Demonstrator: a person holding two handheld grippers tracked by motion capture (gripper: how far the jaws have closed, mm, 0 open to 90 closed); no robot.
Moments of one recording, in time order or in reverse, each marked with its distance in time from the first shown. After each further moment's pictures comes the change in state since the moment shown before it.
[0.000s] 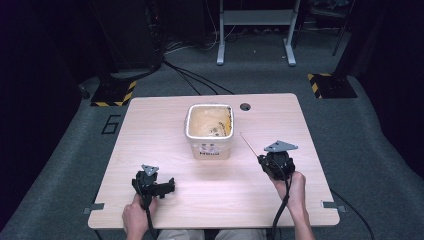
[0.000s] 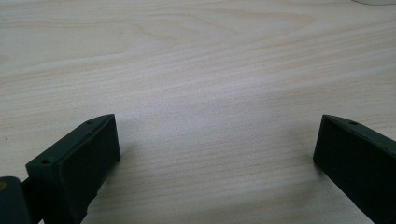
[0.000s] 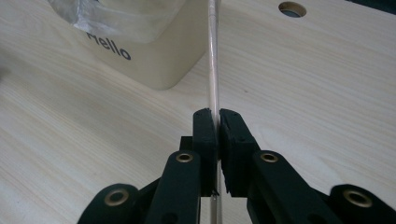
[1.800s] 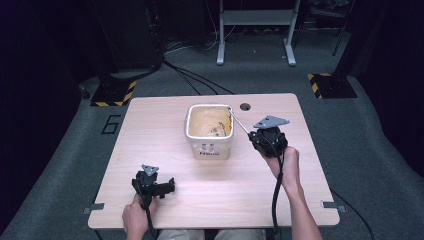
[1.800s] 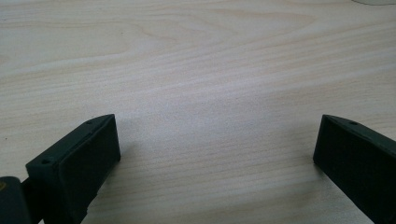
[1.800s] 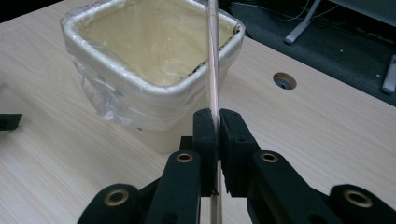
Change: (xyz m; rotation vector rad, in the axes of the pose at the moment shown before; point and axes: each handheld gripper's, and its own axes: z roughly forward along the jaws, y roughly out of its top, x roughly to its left) left arm 0.000 0.000 0.000 0.000 0.000 0.000; right arm 0.010 0.077 -0.014 -0.080 0.008 -0.113
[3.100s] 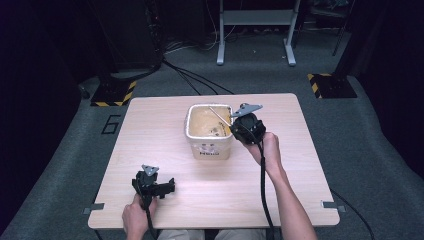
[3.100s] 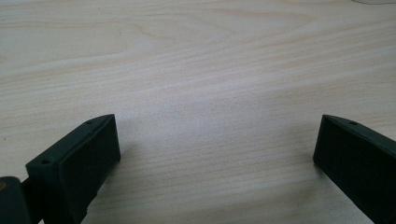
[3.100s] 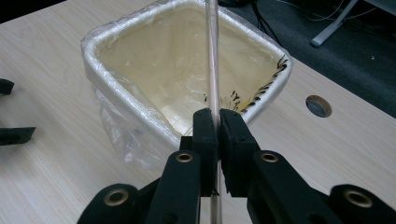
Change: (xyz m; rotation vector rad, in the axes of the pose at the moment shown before) left arm 0.000 0.000 -0.001 0.004 -0.005 0.003; right arm 0.016 0.041 0.044 0.060 0.078 -0.085
